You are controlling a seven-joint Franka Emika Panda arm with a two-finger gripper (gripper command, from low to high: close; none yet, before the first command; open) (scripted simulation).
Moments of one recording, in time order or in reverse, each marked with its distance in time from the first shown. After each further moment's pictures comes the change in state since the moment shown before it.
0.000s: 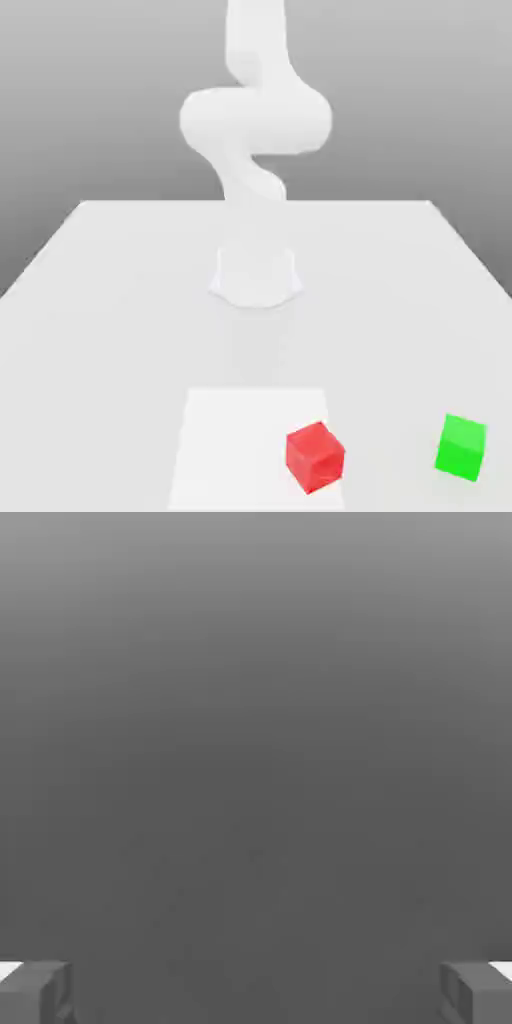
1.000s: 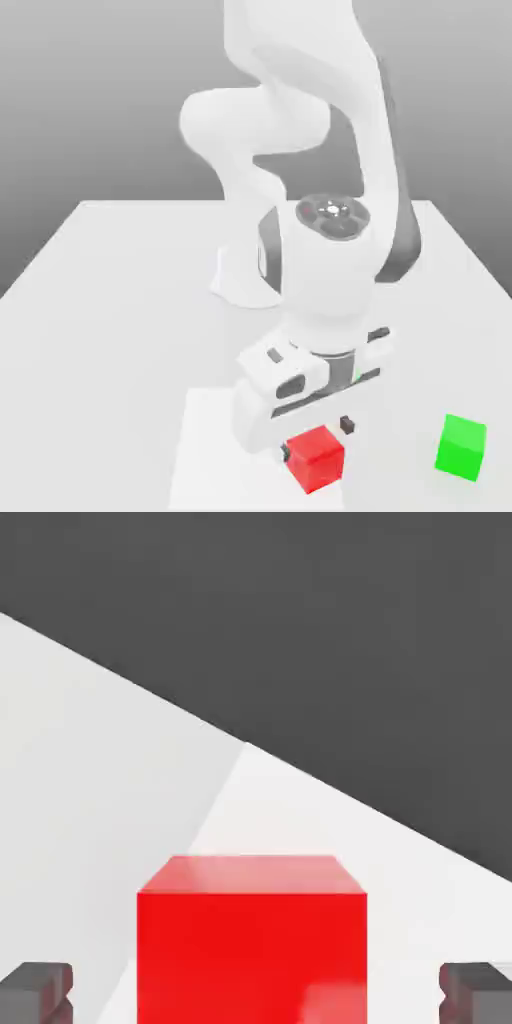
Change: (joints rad) arm 0.134 1.047 0.006 -0.205 -0.003 0.529 -0.315
